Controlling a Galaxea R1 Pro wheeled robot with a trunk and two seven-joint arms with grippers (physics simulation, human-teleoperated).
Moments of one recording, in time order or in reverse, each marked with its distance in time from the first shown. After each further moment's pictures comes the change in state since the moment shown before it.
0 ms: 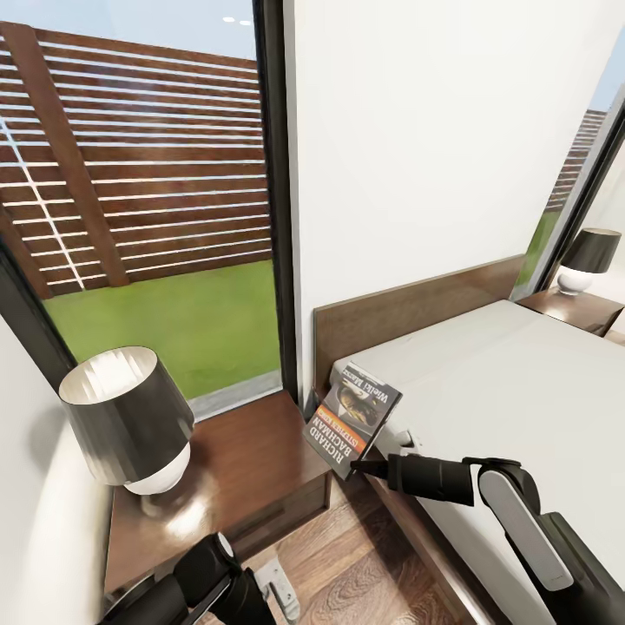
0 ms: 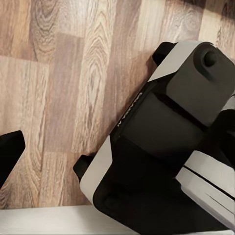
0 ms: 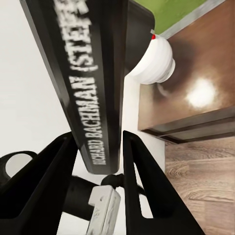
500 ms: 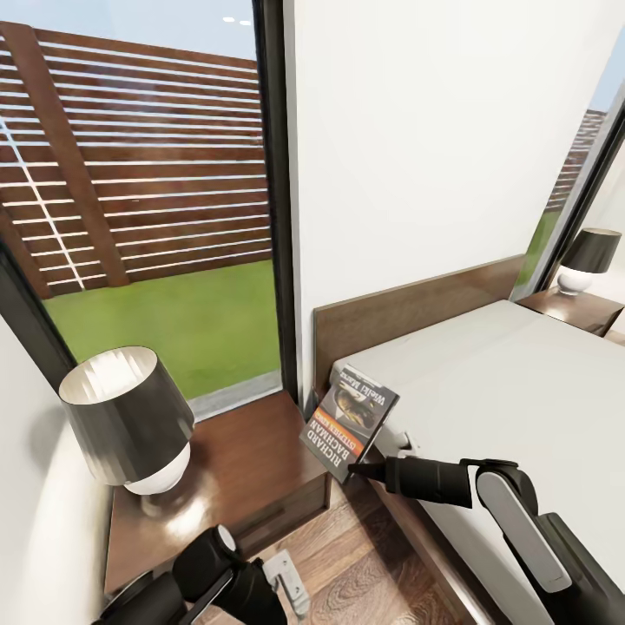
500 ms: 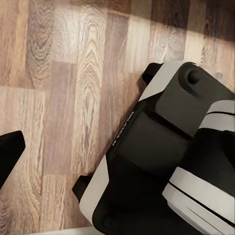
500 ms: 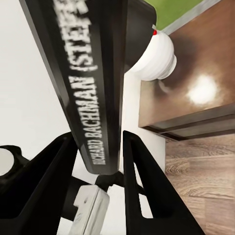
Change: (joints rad) left arm 0.002 0.006 0.002 -0.109 0.002 0.000 -0.035; right arm 0.000 -0.001 0.016 0.000 0.000 0.000 0.000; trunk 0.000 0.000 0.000
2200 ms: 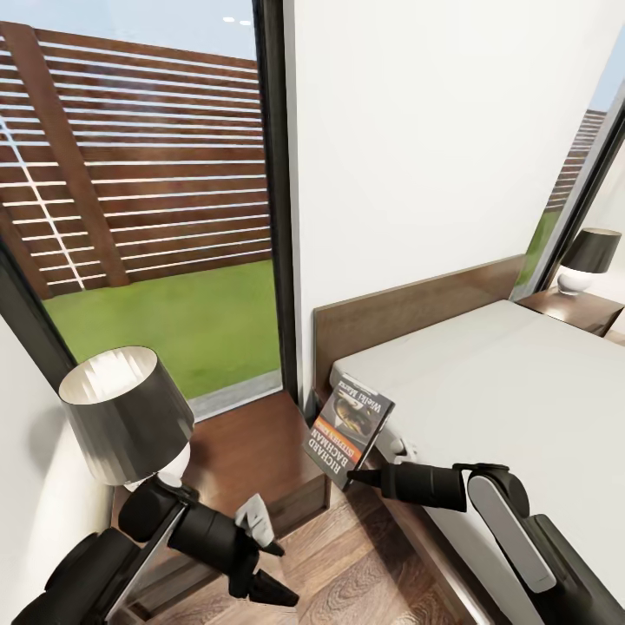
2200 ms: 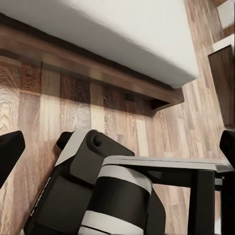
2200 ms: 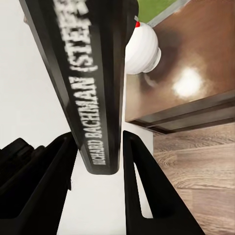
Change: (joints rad) left arm 0.000 0.043 0.356 -0.151 -0.001 -0.008 -0.621; right arm -0.002 0.026 0.003 0.057 0.089 -0.011 0.012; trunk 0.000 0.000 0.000
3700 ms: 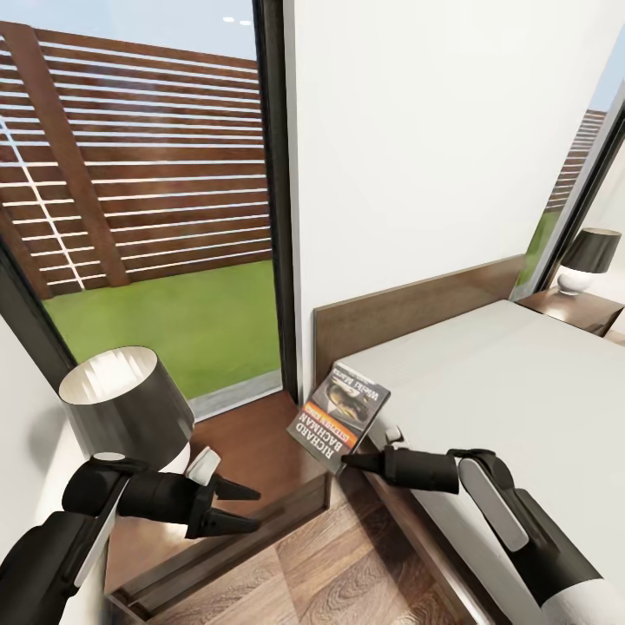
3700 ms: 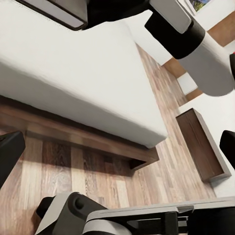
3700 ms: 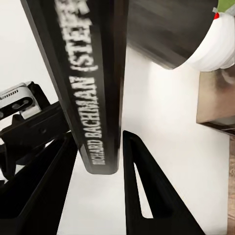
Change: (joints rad) left arm 0.000 -0.012 0.345 0.007 0.033 -0.060 -0.269; right arm -0.124 0.005 0.022 0.258 0.003 0.004 0.409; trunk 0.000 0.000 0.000
